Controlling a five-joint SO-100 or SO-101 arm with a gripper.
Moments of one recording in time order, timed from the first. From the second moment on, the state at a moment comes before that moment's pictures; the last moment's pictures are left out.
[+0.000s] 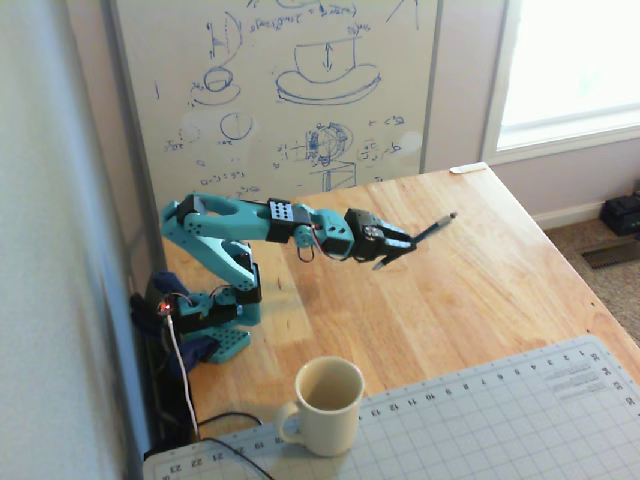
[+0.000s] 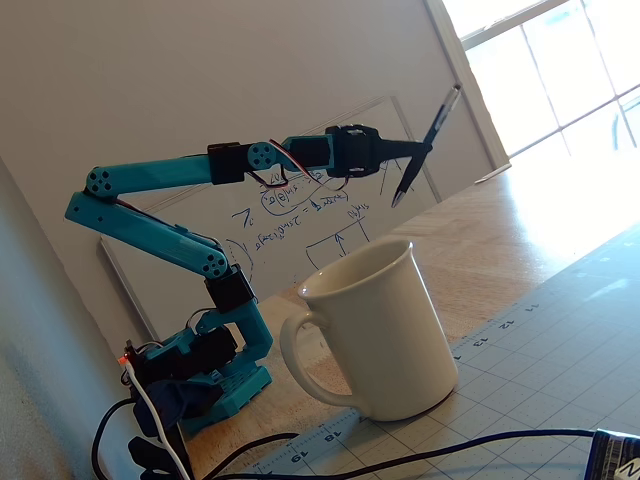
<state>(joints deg) 12.5 132.5 150.7 -1.8 80.9</state>
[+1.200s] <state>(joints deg) 34.8 162.0 154.5 -3.3 -97.1</state>
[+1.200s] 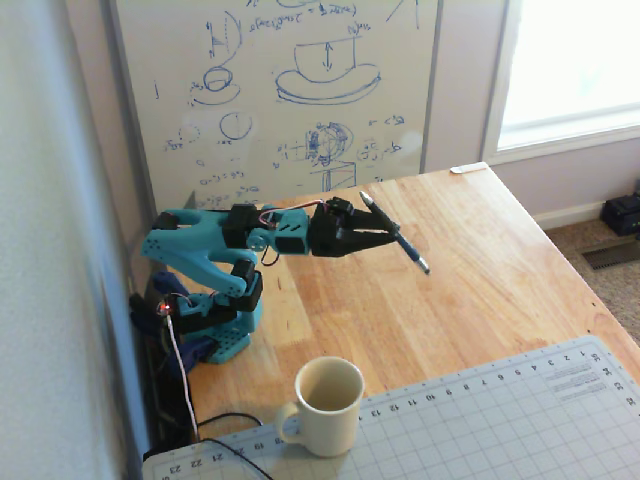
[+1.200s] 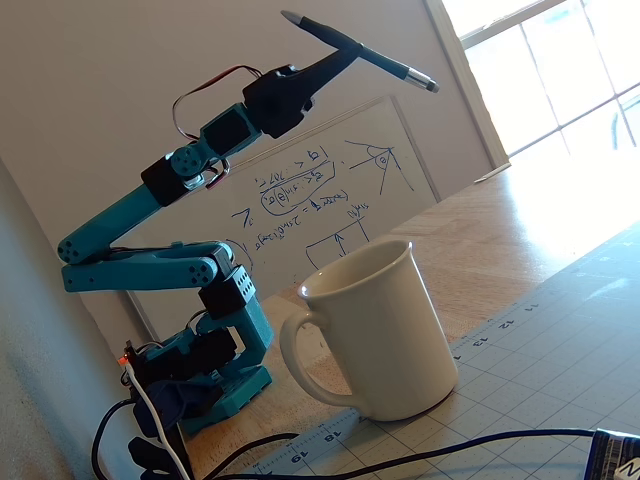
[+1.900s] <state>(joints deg) 59.6 164.6 163.6 -3.3 -112.1</state>
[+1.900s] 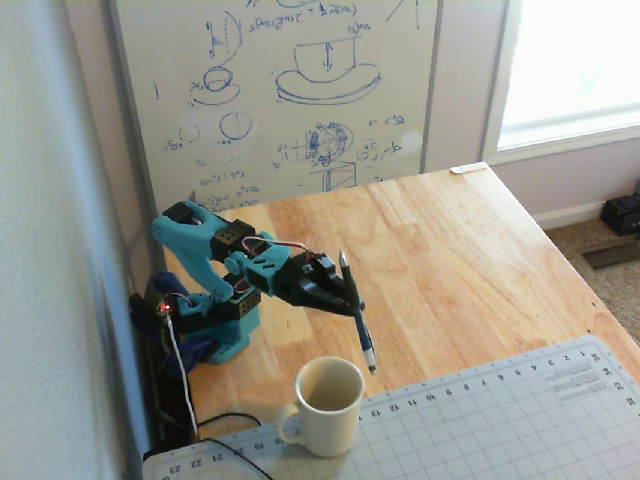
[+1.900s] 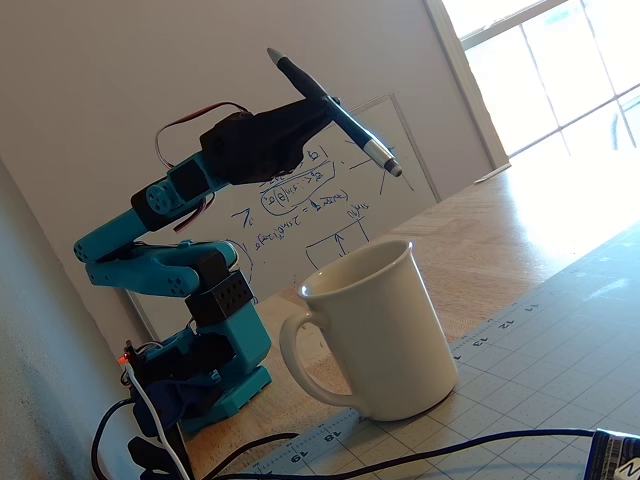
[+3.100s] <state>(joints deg) 61.8 176.3 157.9 29.3 -111.4</state>
